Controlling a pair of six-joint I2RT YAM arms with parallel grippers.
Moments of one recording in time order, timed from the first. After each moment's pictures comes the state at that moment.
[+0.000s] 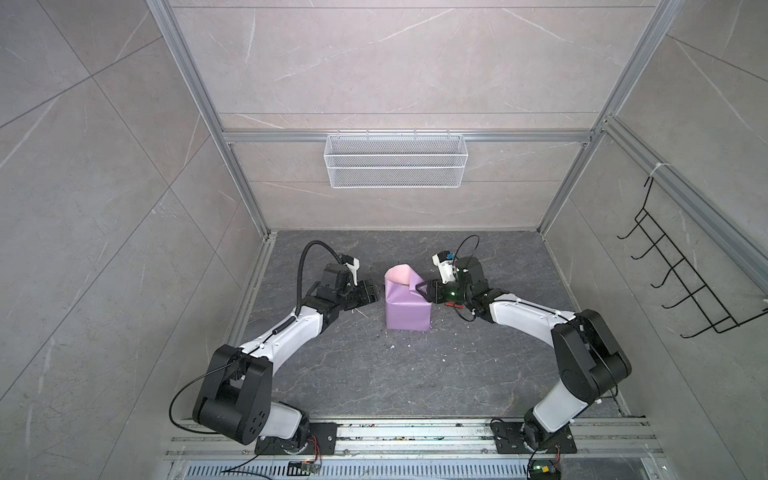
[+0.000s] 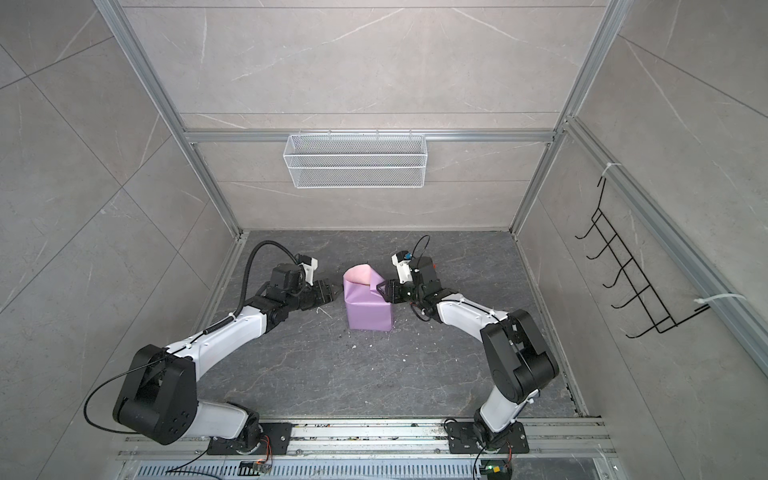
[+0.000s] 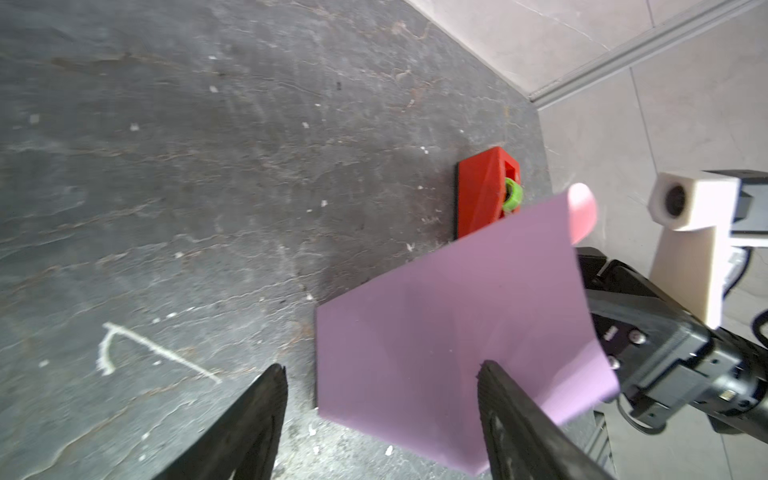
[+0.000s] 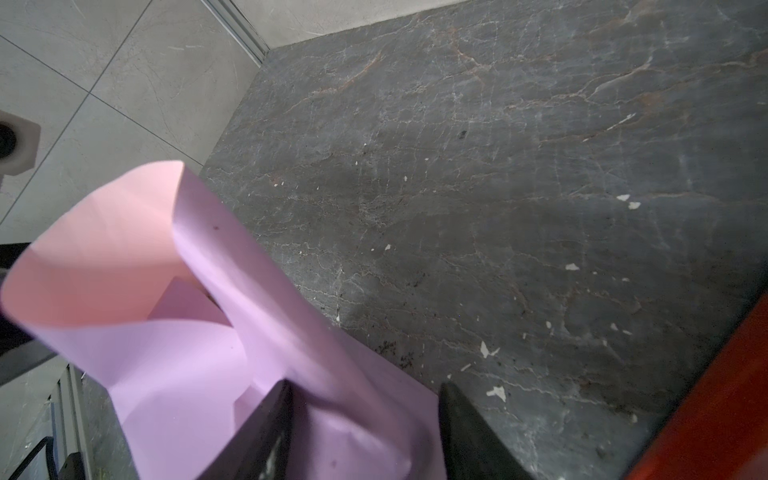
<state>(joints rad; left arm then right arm) -0.40 1.43 0.87 -0.08 0.36 -0.62 0.46 1.67 0.98 0.09 -0.37 0.35</state>
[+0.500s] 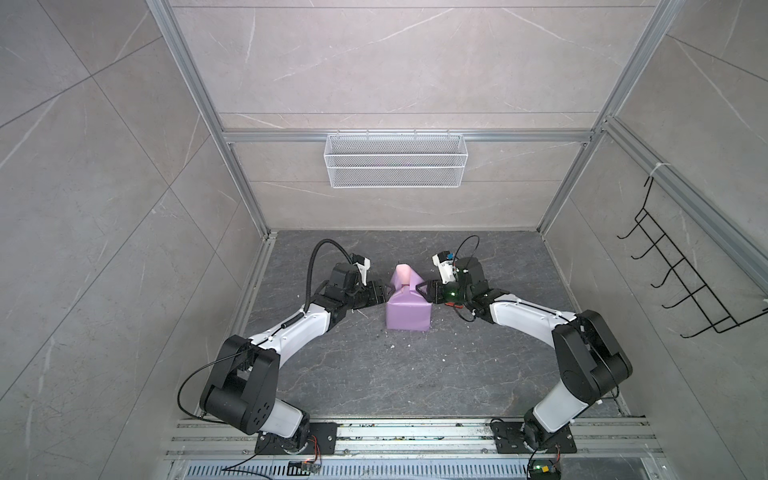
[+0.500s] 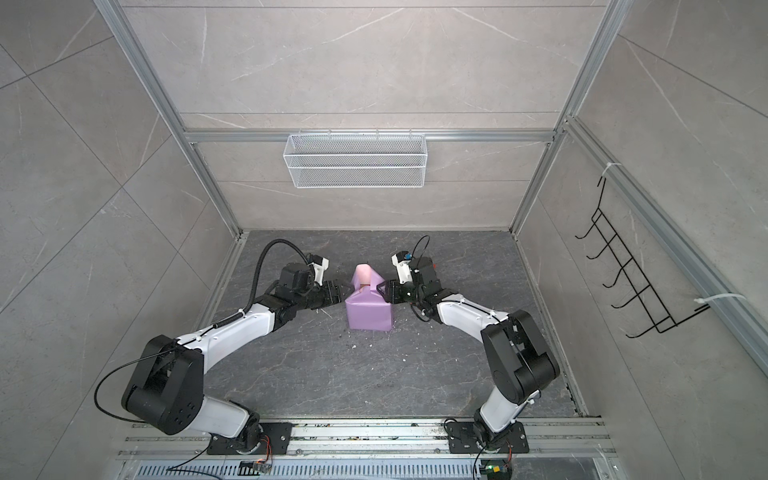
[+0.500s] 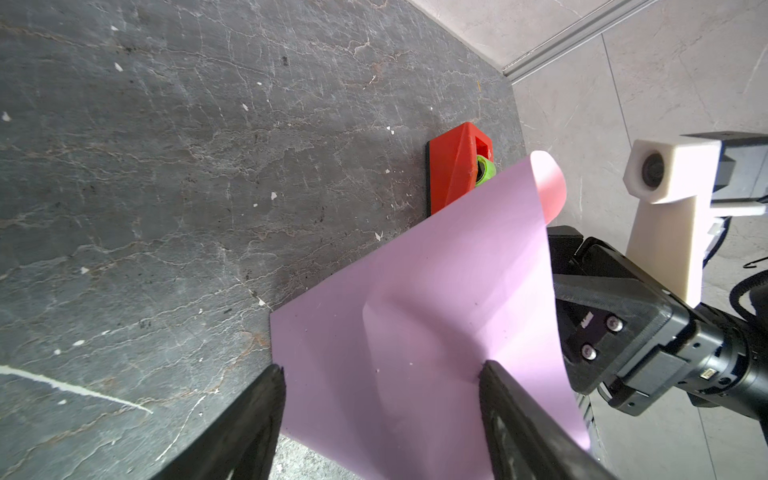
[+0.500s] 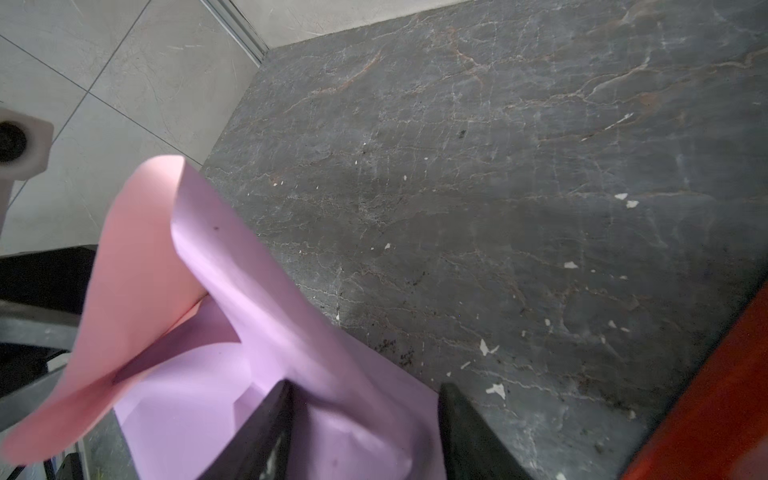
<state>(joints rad) -0.44 1.48 0.88 -0.03 0.40 -0.62 0.46 1.67 0.97 0.09 -0.36 0.35</state>
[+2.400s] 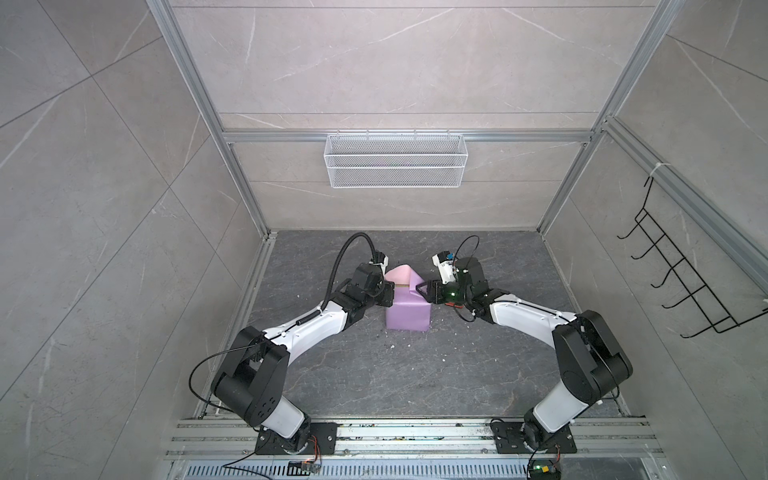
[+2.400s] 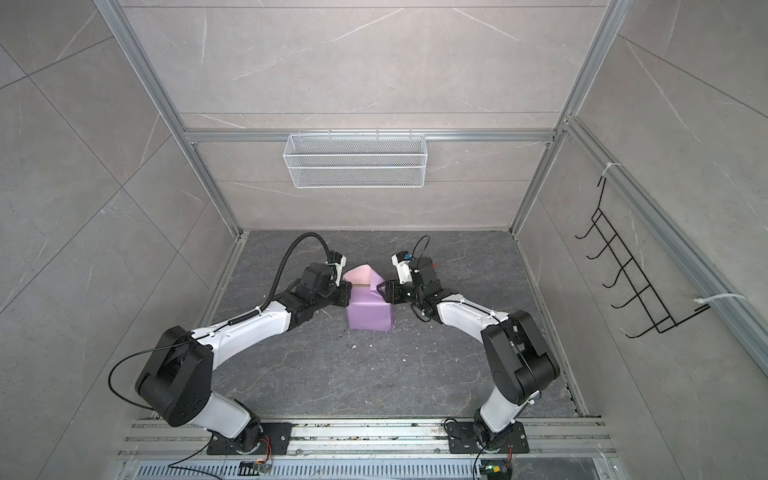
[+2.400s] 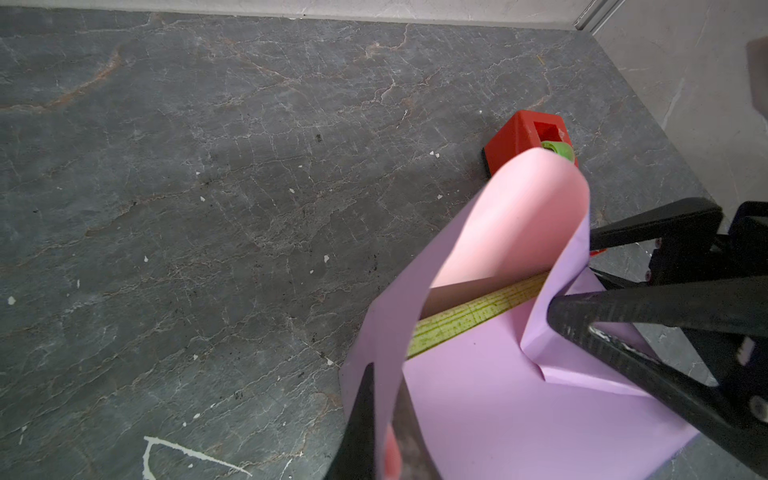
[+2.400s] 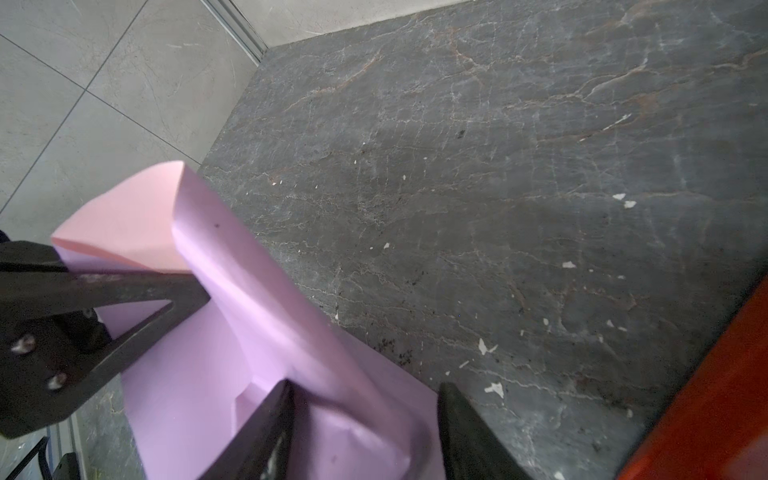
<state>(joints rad) -0.60 1.54 0.98 -0.08 0.00 -0.31 0.46 1.67 0.97 0.09 -0.36 0.34</state>
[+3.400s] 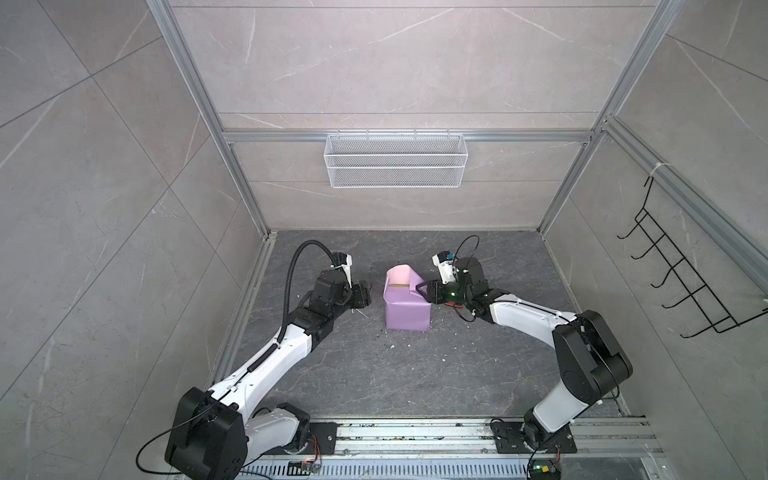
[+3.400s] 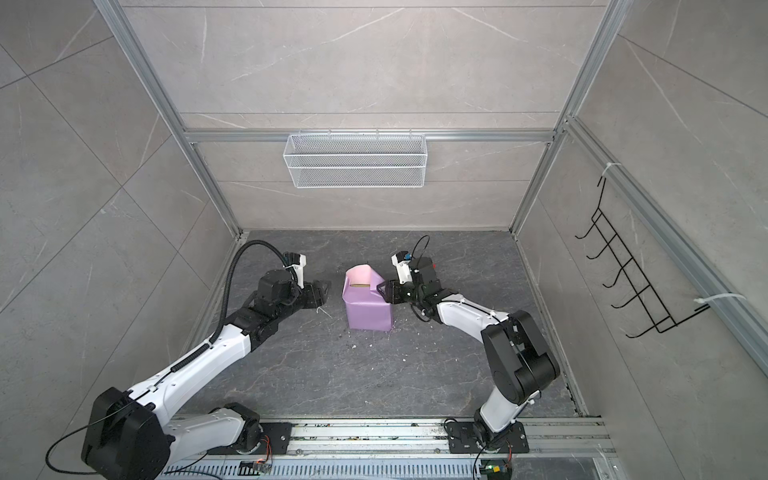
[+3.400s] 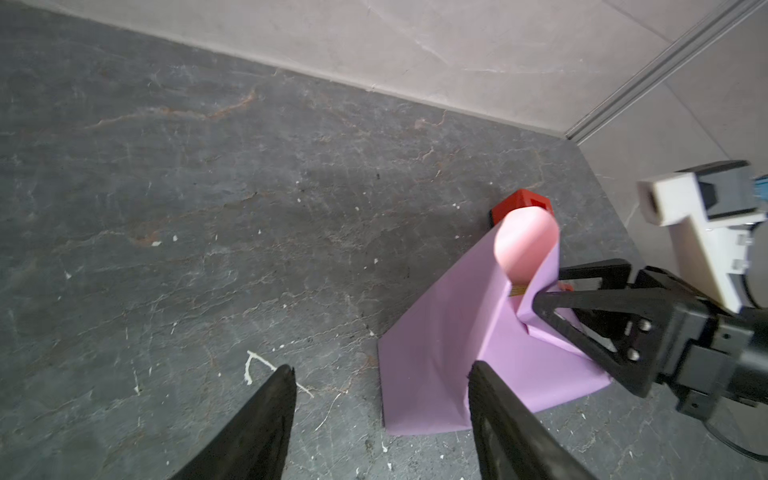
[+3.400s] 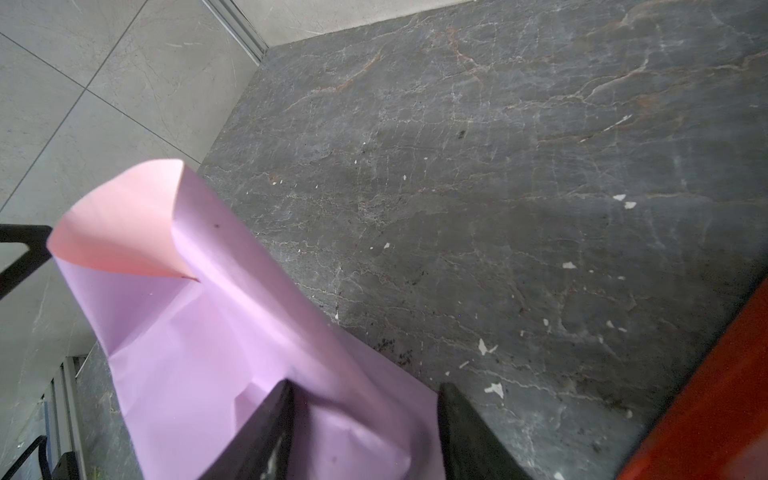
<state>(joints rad) -0.47 1.24 0.83 -0.16 0.03 -0.43 0.46 1.67 0.97 0.09 -0.36 0.34</state>
